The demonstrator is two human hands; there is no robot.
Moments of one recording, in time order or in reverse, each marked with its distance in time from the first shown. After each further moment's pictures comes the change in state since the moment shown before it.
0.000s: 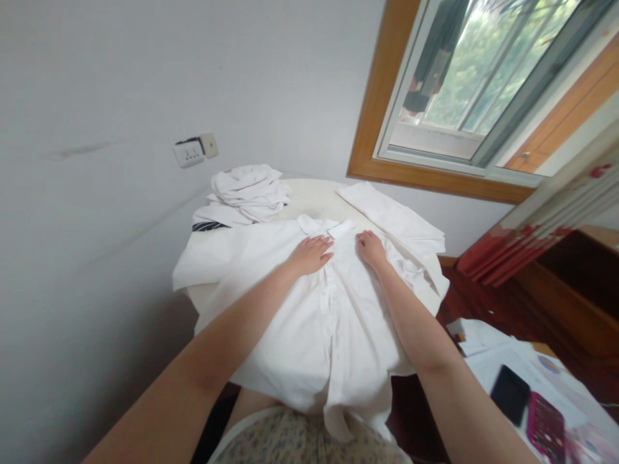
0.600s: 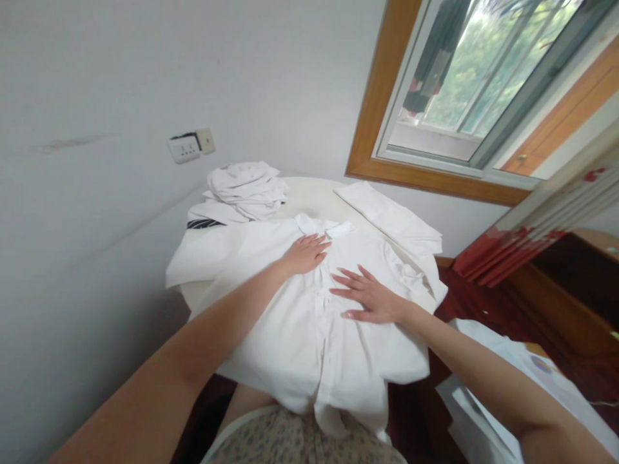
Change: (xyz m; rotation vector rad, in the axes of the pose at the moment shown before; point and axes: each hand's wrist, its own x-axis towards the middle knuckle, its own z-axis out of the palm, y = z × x) left_hand -0.001 -0.012 0.006 -0.001 -0.060 0.016; right_hand -0.131 -0.015 -0.058 0.134 -0.330 -0.814
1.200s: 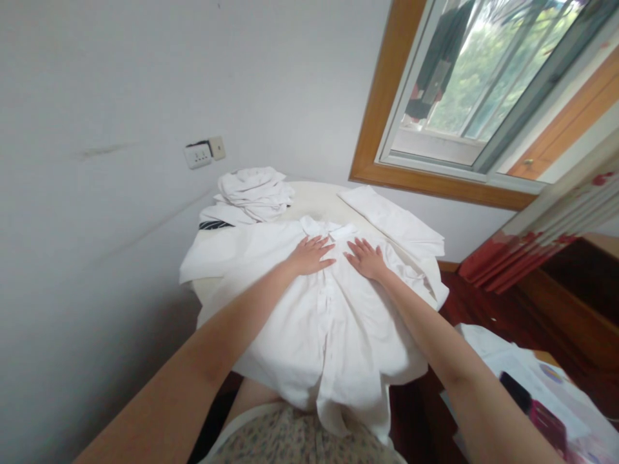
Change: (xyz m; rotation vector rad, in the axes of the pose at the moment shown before) left_hand -0.004 0.006 -0.001 0.021 -0.039 -0.020; right_hand 0.065 0.075 0.013 -0.072 0.147 0.716
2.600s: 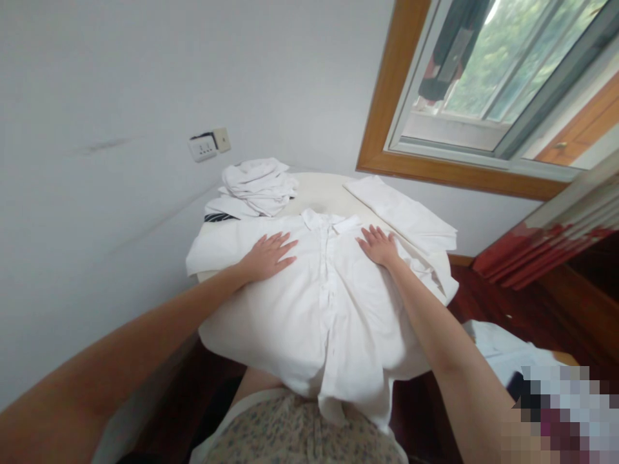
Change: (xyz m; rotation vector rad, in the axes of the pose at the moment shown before) left_hand -0.094 -0.063 -0.025 0.191 -0.022 -0.112; right_hand 0.022 0.030 0.009 -0.099 0.009 0.090
